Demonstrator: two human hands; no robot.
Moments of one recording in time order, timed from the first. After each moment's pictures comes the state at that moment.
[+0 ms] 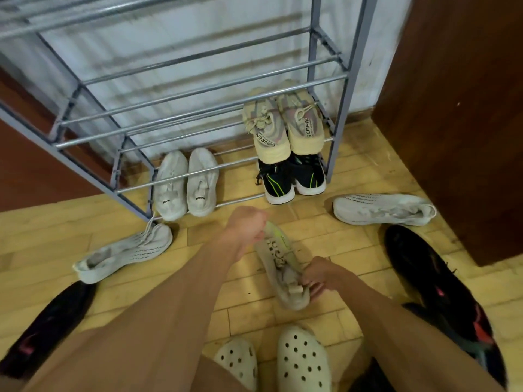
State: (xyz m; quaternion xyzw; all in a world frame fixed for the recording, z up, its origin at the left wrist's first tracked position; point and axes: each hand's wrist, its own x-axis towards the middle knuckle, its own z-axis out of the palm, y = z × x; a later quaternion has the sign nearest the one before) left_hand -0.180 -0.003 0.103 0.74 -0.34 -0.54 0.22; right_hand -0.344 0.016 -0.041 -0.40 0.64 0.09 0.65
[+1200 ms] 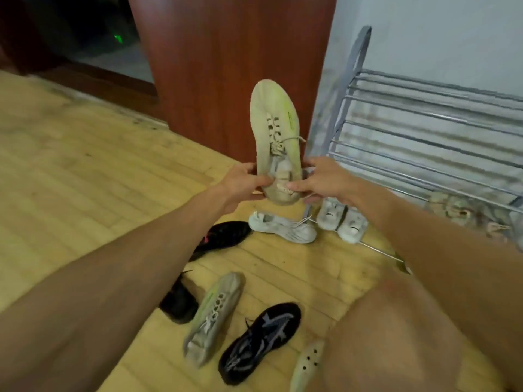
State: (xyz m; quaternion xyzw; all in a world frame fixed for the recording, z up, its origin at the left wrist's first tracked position) left_hand 0.135 0.215 0.276 0.70 -0.27 -0.39 0.53; right_hand 0.000 0.096 0.303 -0.79 0.35 -0.04 0.51
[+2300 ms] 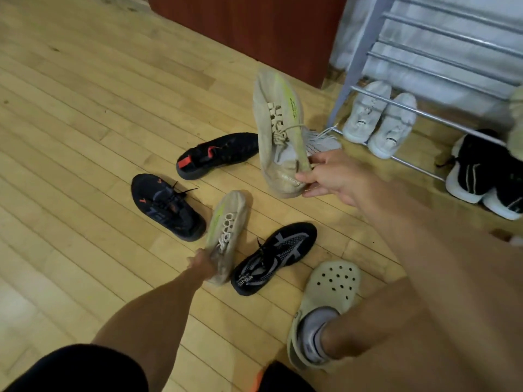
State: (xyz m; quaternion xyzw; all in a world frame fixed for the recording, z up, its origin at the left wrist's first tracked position) left_hand 0.091 0.409 -0.055 0.90 -0.01 -0.43 0.08; right_hand -0.014 0.146 0.135 -0.62 0.45 0.04 0.64
